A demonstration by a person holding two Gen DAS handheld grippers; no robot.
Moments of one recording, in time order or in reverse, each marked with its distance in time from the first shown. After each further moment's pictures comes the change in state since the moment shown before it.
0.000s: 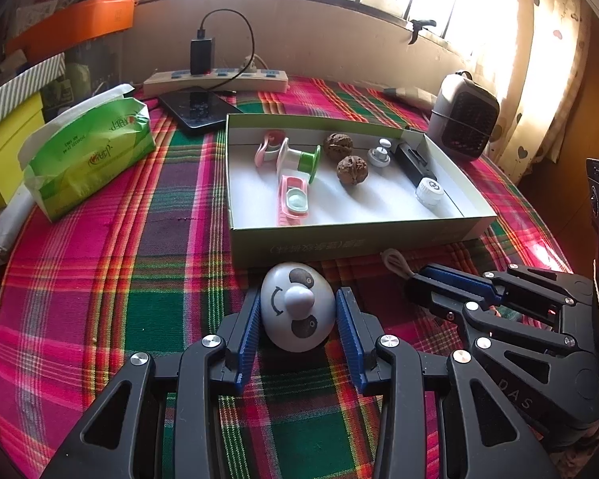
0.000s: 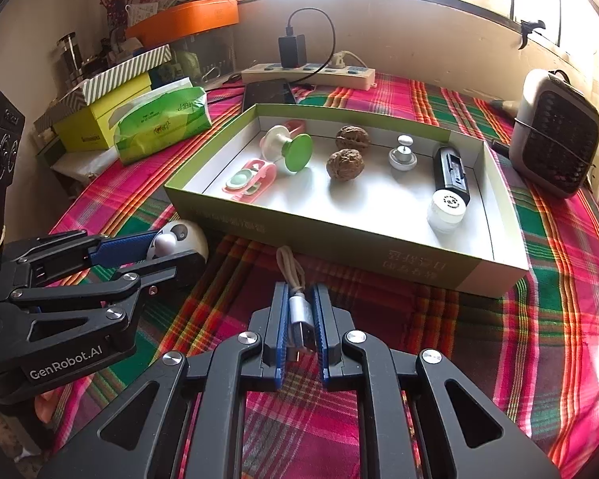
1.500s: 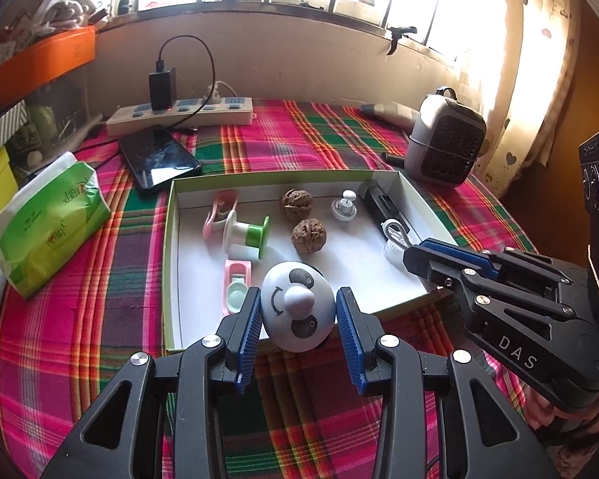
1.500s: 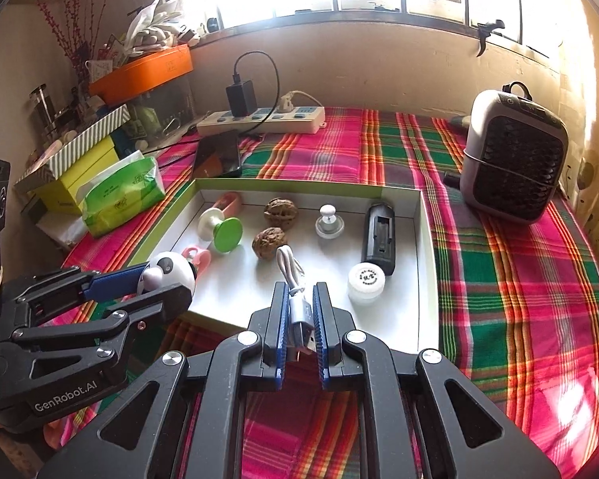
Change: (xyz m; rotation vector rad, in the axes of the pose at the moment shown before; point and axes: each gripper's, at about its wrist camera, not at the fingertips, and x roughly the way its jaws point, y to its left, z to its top) left arm 0.014 -0.034 0.055 0.048 -0.021 -0.032; right arm -0.015 -0.058 0.047 0.108 -0.076 -0.047
